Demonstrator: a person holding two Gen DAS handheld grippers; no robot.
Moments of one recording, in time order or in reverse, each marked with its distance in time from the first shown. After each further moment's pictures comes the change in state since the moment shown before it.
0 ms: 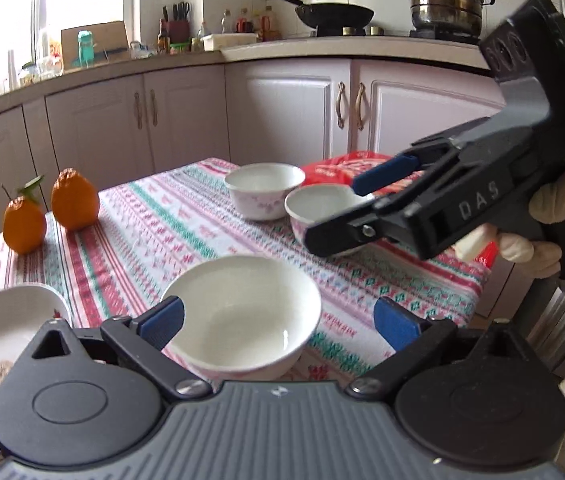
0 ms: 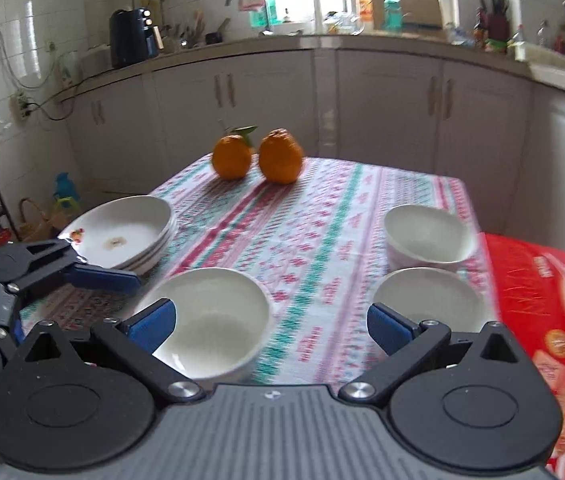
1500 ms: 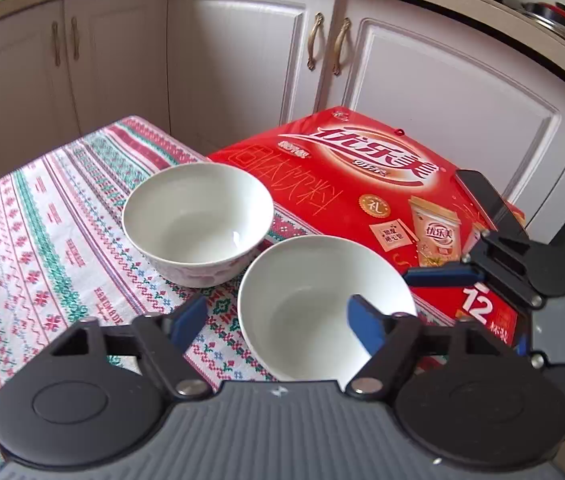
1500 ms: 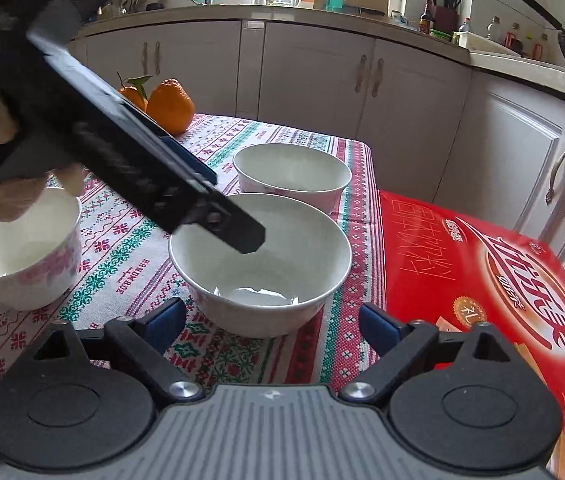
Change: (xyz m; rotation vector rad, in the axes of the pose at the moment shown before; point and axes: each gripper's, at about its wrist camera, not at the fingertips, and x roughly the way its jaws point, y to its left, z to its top) left arm 0.187 0.001 0.105 -0.036 0.289 -0.214; right arm 0.029 -0.087 -0.053 -0.050 0.053 -0.203
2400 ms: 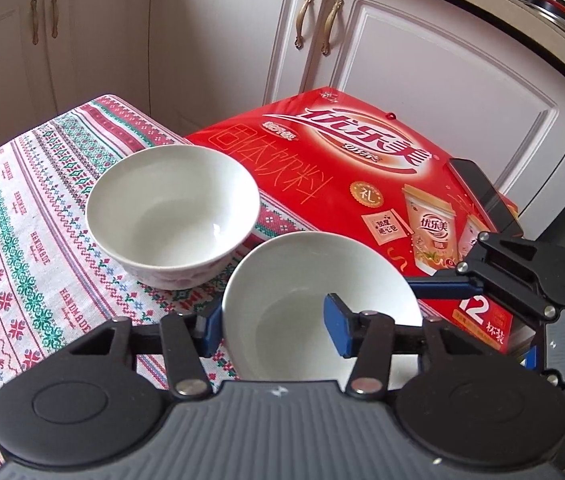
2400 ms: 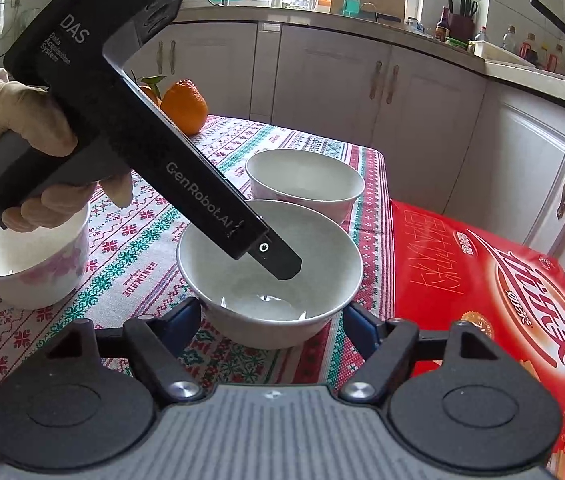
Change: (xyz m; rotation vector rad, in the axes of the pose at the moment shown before) left arm 0.022 0.002 0.008 0.006 0.059 -0.060; right arm 0.000 0.001 0.005 -0.033 -0.004 0.034
